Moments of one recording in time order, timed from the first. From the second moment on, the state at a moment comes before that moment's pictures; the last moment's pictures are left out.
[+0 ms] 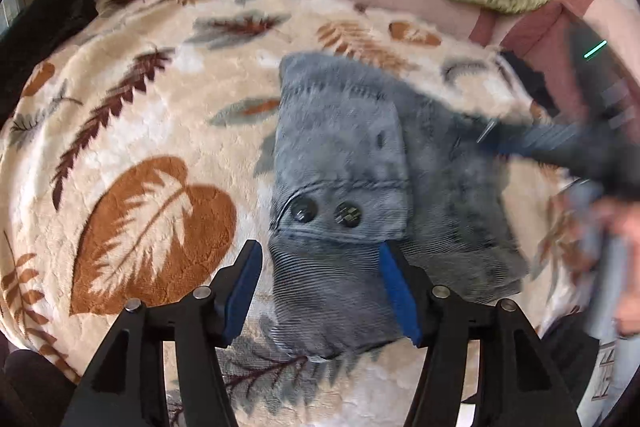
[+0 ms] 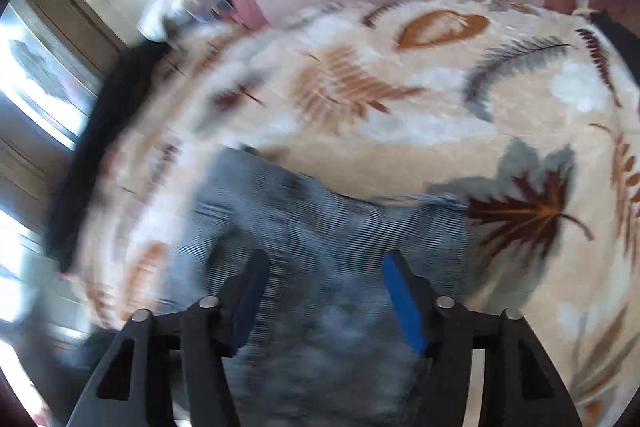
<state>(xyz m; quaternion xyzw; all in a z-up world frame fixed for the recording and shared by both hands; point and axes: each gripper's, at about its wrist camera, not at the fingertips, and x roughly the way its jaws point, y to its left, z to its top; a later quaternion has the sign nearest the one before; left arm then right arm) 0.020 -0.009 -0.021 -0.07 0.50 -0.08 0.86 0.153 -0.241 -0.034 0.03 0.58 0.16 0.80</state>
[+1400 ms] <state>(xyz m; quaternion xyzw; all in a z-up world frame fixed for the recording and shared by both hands) 0.089 0.049 -0.050 -0.24 0.52 -0.16 0.80 0.112 -0.332 -0.048 0.28 0.58 0.20 0.74</state>
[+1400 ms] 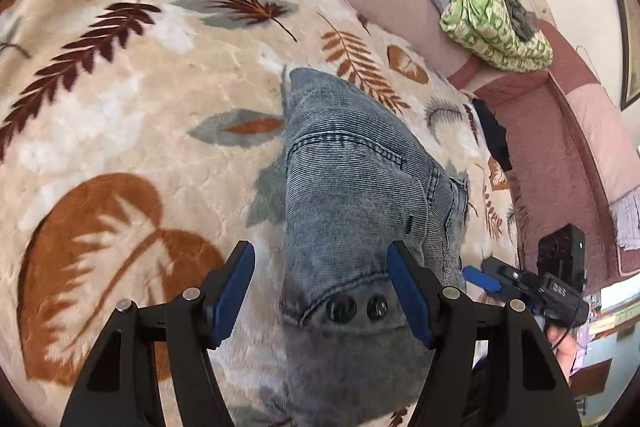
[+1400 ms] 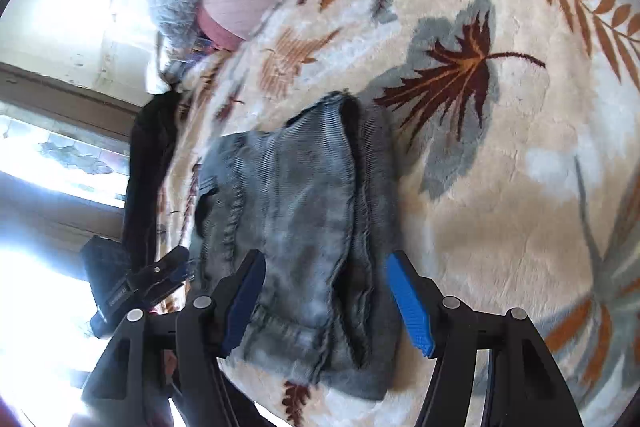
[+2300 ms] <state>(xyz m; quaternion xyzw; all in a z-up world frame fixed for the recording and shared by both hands) 0.103 0.020 -0.054 -0.17 0.55 -0.17 0.80 0.126 -0.296 -0.047 0.22 0.59 0.20 0.75</state>
